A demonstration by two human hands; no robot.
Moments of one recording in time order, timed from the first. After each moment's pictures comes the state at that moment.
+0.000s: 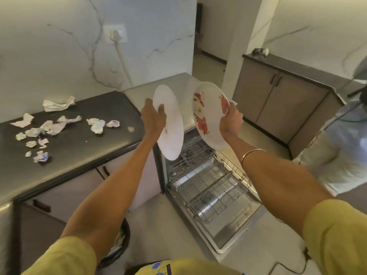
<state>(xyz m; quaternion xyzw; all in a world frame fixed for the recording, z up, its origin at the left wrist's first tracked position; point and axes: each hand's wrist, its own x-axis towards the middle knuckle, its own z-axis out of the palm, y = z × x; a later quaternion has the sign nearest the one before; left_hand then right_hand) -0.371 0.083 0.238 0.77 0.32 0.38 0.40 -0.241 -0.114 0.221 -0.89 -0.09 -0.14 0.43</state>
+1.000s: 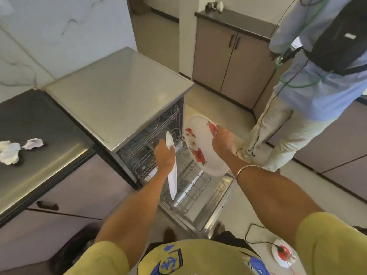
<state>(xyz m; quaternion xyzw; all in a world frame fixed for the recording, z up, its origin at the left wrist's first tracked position) -0.218 -0.064 0.057 0.83 0.32 0.09 0.45 -0.134 -0.246 0.112 -0.95 -0.01 0.02 0.32</state>
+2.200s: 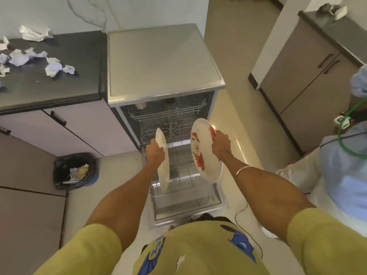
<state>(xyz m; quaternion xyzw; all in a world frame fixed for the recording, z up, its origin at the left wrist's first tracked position) -0.158 -0.200 0.022 0.69 0.61 0.05 0.39 0.042 -0.330 0.063 -0.91 -0.29 0.21 0.21</state>
